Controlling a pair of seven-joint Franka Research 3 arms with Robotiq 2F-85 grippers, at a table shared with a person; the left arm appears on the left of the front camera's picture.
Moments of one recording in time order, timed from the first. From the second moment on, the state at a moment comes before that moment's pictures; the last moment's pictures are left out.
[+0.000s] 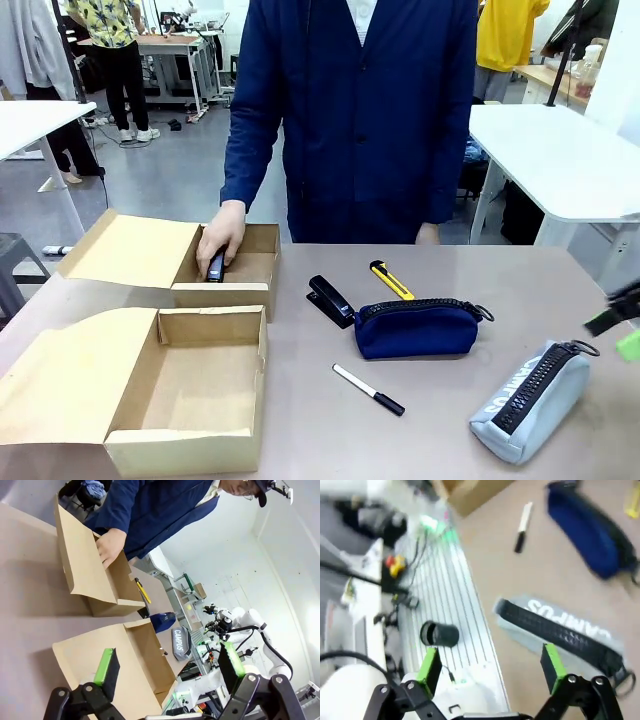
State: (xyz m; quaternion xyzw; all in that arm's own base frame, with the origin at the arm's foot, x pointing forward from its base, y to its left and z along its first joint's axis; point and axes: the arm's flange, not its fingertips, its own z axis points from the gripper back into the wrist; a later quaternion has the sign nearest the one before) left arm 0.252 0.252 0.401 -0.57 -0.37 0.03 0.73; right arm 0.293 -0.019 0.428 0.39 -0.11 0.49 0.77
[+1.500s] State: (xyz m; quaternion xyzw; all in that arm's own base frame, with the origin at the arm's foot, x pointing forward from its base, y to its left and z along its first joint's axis) left arm 0.251 0.252 0.401 -0.57 -0.37 0.03 0.73; right arm 0.350 0.082 0.335 0.16 0.01 0.74 0.65
